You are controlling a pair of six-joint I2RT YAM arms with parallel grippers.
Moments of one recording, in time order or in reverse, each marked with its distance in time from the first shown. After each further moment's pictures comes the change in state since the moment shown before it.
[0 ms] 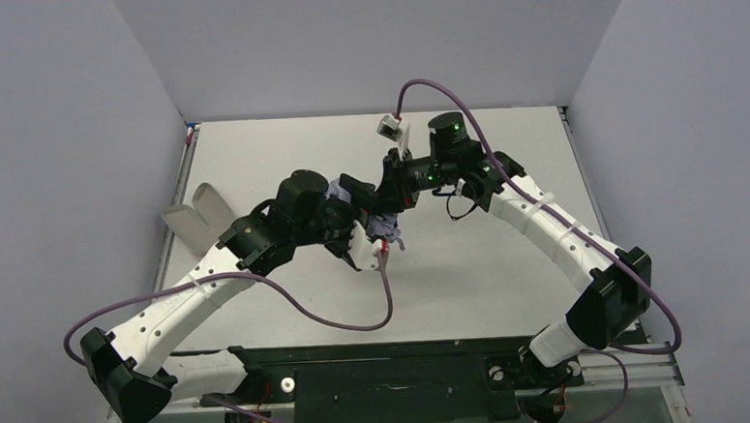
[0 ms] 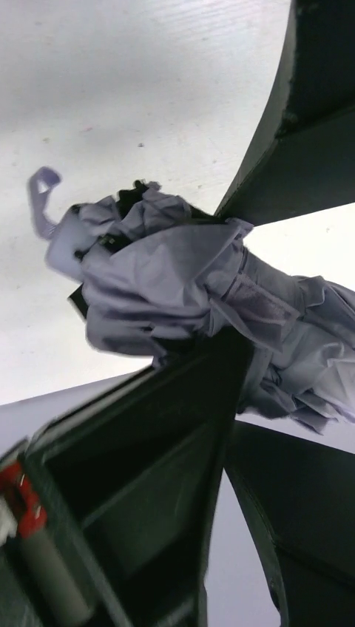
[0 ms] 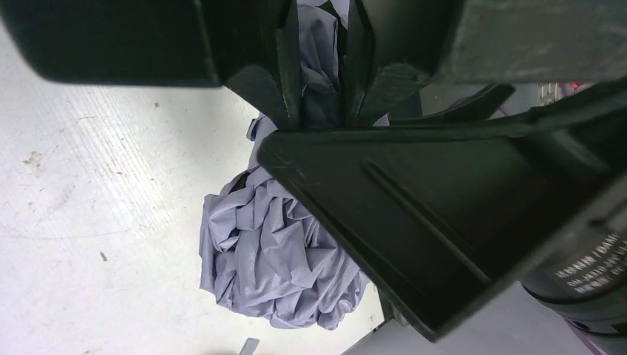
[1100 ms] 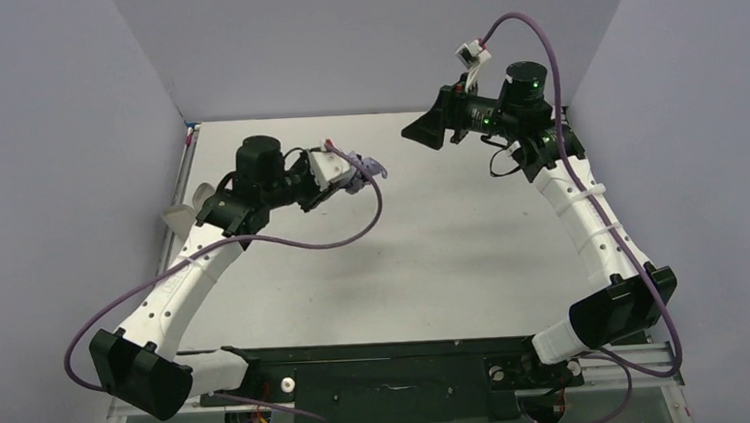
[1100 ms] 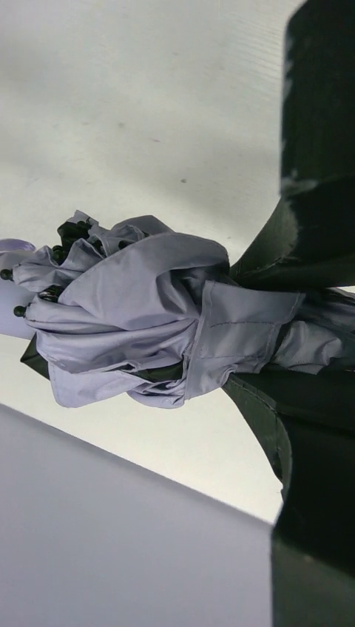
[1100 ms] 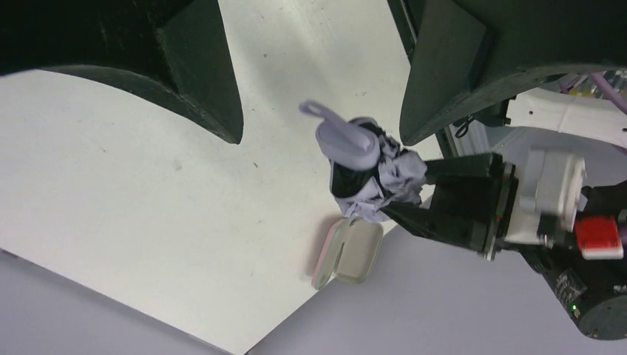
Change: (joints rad) left arm 0.285 0.062 0.003 0.085 0.098 -0.550; right arm -0.285 -0.017 0.164 0.107 0.028 0.127
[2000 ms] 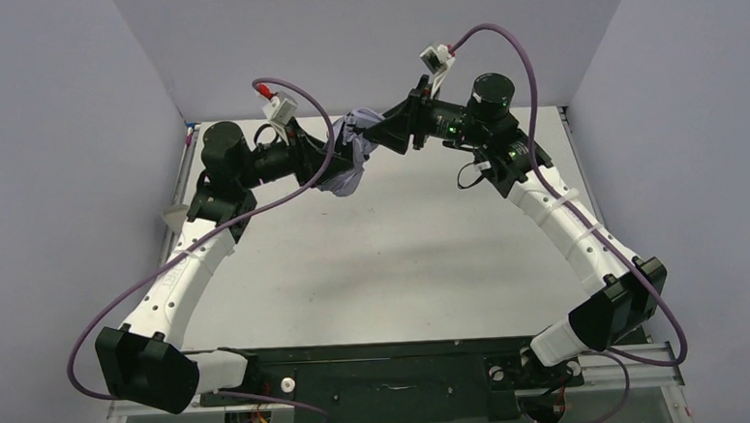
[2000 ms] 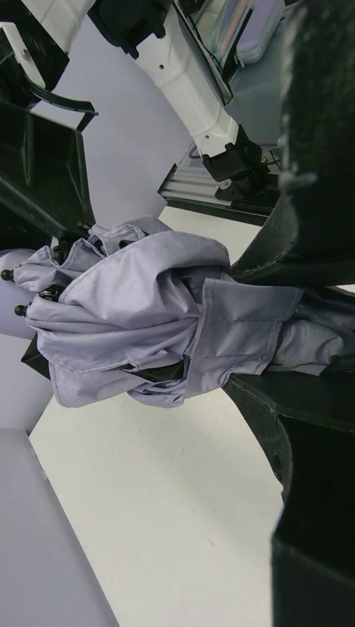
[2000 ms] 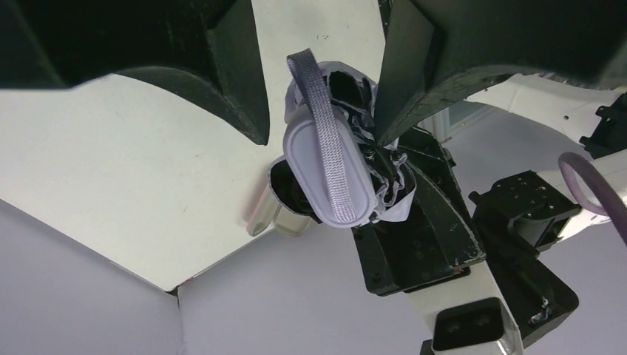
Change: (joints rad) left arm 0.198 0.029 -0.015 0.564 0.493 -1.116; right arm 0.185 -0.011 -0.058 0.327 0.082 0.143
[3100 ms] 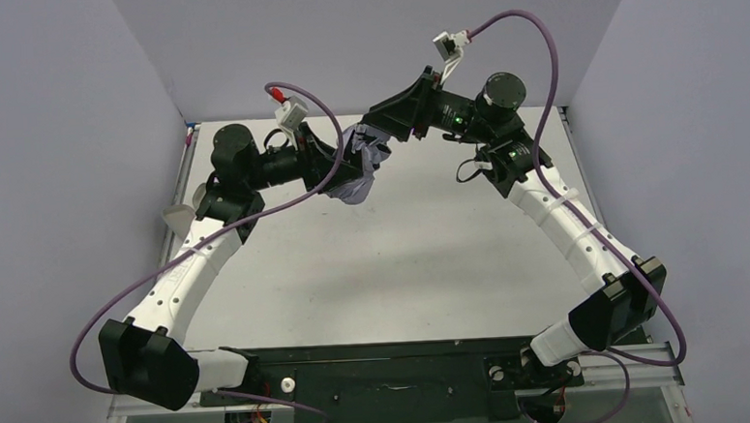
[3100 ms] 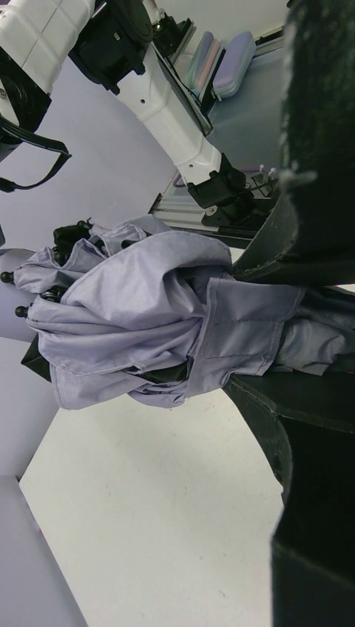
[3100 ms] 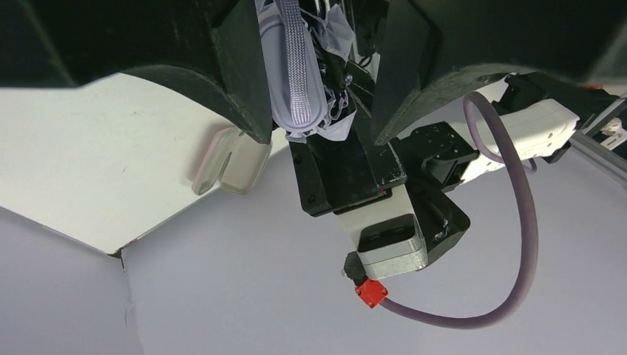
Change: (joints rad) left arm -0.040 0.018 -0.022 0.069 0.063 -0.053; right arm -0.008 0.007 -0.016 0.232 -0.029 0.287
